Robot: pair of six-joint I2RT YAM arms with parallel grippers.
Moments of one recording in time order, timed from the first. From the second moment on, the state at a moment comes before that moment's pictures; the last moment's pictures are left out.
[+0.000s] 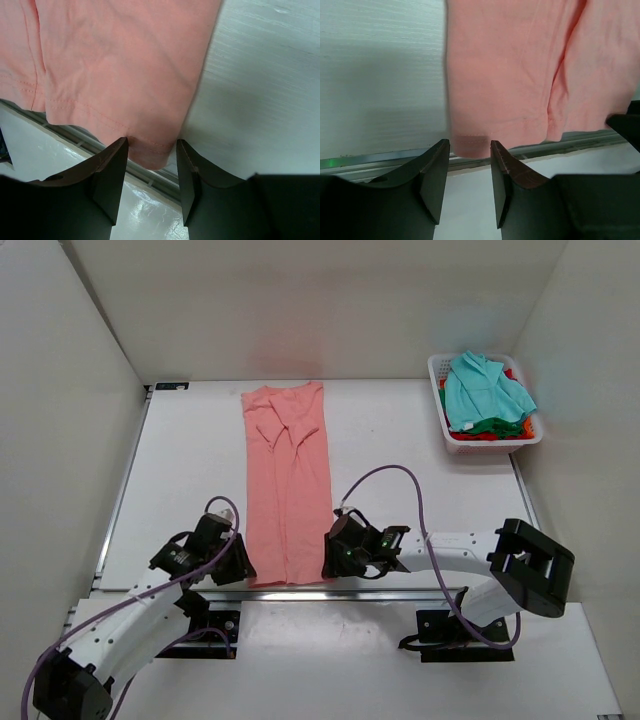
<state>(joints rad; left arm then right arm) -0.50 0.67 0.39 -0.79 0.10 -0.74 1.09 1.44 0.67 -0.21 0.02 0.93</state>
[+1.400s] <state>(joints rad) -0.30 1.50 1.12 -0.69 0.06 -0.57 0.56 1.82 1.42 -0.60 -0.49 0.46</state>
